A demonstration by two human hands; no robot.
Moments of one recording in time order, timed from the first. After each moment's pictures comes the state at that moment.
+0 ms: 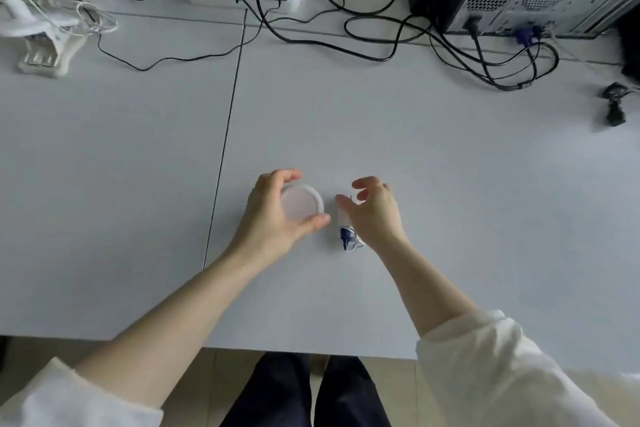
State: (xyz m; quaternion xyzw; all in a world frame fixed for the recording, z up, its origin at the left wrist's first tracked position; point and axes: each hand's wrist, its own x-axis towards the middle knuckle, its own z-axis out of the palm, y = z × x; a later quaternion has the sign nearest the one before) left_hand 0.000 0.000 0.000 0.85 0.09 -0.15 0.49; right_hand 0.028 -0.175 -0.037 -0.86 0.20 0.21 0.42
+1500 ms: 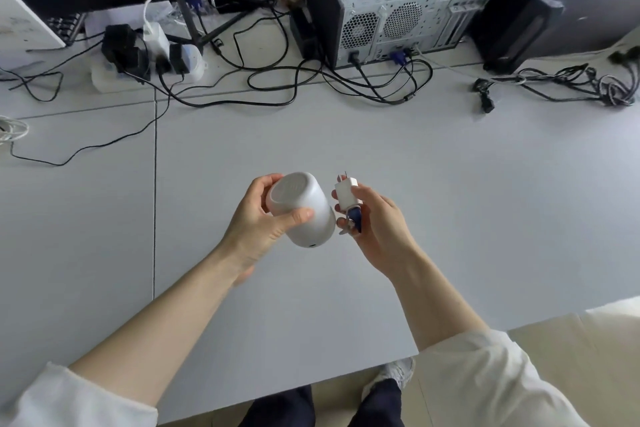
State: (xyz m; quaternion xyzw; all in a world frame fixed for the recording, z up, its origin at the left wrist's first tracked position) left_hand 0.046 -0.085 0.045 0.71 0.07 -0.25 0.65; right_hand 0.014 -0.279 0.027 -0.46 0.33 0.11 0.82
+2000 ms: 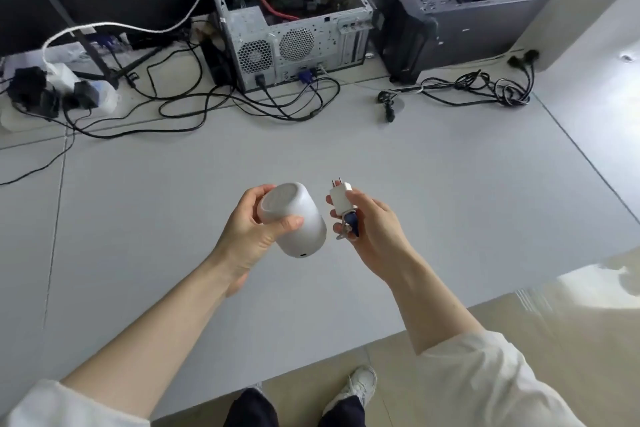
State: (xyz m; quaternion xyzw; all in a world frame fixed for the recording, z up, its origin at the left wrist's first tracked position) left_hand 0.004 -0.266 0.067 0.70 0.06 -0.27 0.65; right_hand -0.040 -0.463 0.058 -0.48 0.31 0.08 0.82
